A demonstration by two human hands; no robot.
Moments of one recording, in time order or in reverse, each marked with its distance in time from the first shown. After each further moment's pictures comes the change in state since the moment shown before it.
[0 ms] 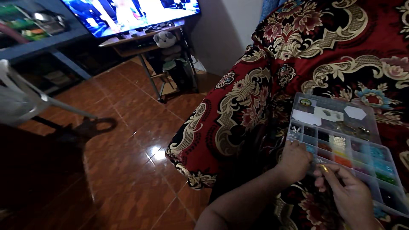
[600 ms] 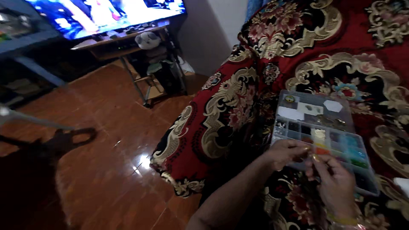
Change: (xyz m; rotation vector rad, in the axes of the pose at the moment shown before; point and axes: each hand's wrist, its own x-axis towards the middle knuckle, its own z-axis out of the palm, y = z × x) left_hand -0.004 0.004 -0.011 -1.515 -0.059 -0.118; right_hand 0.002 -0.002 -0.006 0.034 0.165 0.048
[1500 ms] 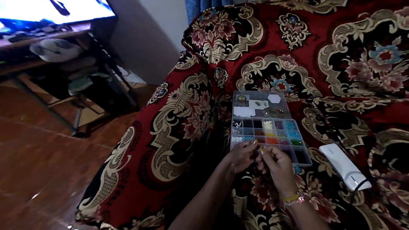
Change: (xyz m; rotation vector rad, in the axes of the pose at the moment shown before) left_hand 0.001 -0.012 -0.009 -0.258 -0.117 -0.135; right_hand -0.001 -0.004 0.007 0.064 0.010 0.124
